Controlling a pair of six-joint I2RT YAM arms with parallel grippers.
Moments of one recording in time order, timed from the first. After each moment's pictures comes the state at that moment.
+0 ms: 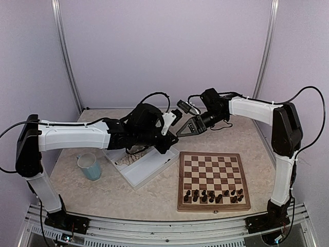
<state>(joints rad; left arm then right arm) -0.98 1.75 1.32 -0.14 -0.05 -0.03 0.52 2.00 1.65 -0.74 -1.21 -0.27</state>
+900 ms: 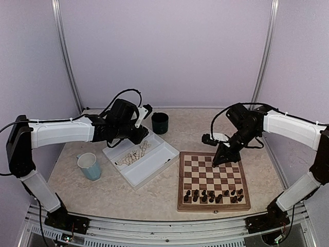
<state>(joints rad) -0.76 1.64 1.19 -0.20 -0.20 0.12 0.50 1.50 1.17 -0.95 -0.54 -0.77</state>
